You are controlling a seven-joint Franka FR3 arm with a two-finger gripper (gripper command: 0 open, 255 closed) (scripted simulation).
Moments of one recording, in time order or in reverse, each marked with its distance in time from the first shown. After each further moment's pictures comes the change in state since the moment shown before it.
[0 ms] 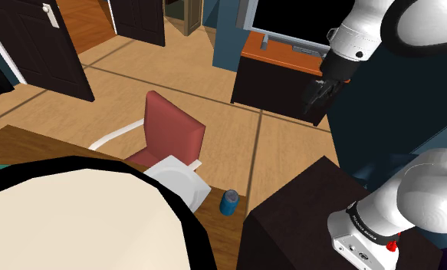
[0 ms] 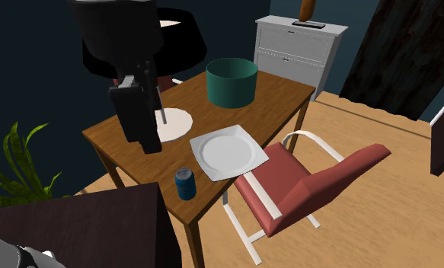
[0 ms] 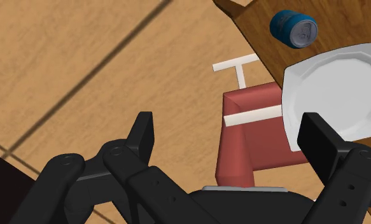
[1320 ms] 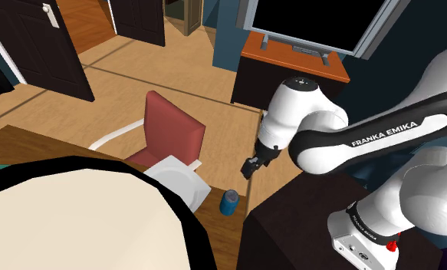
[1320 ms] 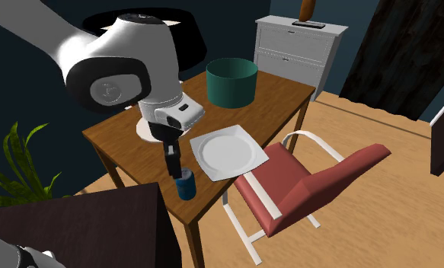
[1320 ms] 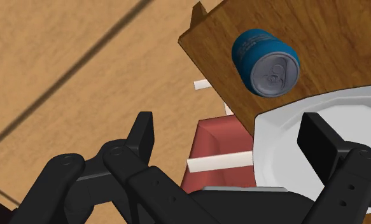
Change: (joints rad) arm 0.083 0.521 0.349 -0.207 0.084 0.722 0.281
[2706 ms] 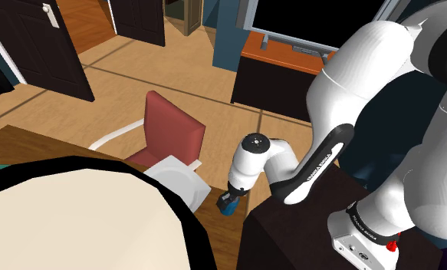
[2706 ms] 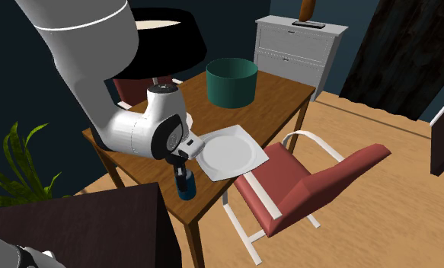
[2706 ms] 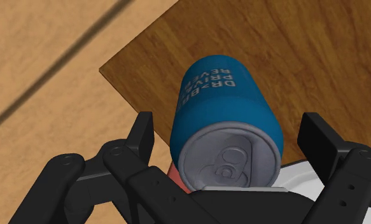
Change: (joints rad) arm 0.186 0.649 -0.196 0.190 -0.750 0.386 0.672
